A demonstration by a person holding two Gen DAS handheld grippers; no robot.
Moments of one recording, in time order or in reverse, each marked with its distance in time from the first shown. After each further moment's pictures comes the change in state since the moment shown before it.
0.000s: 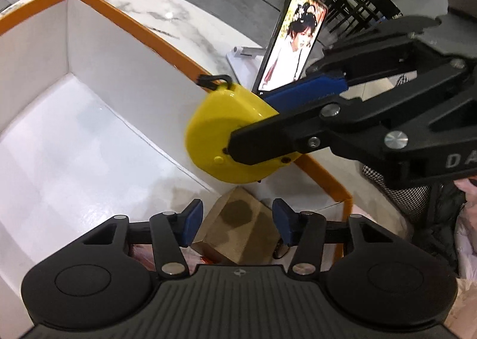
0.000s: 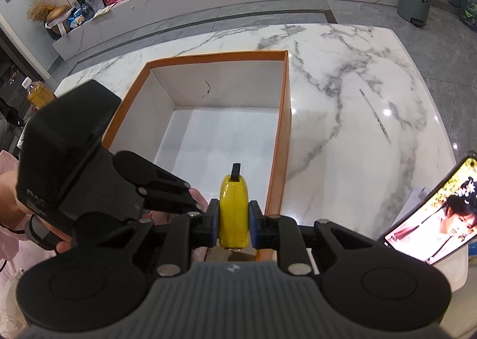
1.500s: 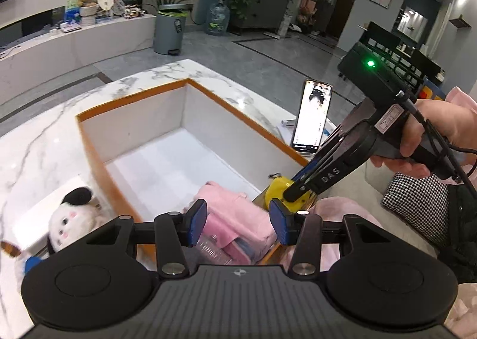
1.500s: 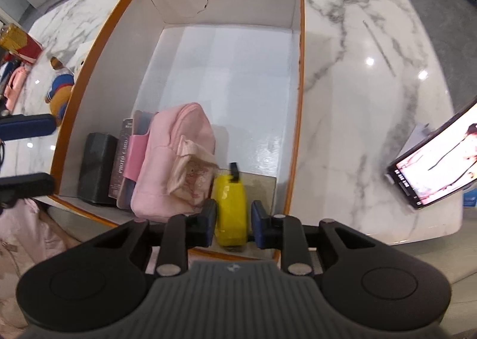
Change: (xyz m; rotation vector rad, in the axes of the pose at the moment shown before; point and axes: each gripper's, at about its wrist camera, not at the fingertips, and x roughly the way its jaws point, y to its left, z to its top) left arm -0.151 -0.060 -0.114 -0.046 -0.392 0.334; right arm 0.021 0.040 -0.033 -0.006 0.279 -0.125
